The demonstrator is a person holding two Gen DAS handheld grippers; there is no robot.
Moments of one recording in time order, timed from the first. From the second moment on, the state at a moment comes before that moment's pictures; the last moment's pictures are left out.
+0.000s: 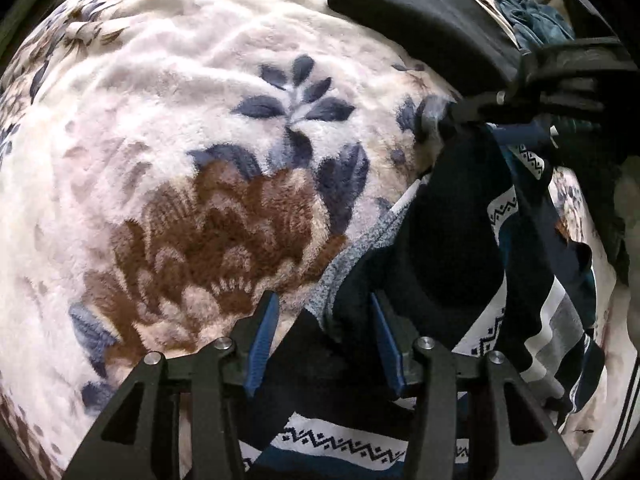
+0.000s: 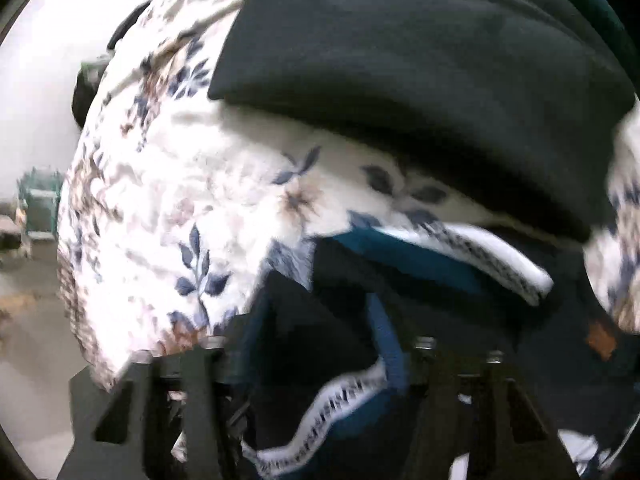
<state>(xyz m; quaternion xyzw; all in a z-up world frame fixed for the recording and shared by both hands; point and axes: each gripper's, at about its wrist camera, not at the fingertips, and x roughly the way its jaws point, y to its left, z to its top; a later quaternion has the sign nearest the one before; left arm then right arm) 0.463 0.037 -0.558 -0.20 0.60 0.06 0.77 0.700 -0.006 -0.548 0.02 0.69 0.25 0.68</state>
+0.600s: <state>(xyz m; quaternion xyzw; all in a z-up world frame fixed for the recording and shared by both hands) 0.471 0.057 -0.520 -0.23 0.59 0.03 0.77 0.697 -0.140 -0.518 0.17 0.67 0.11 0.72</state>
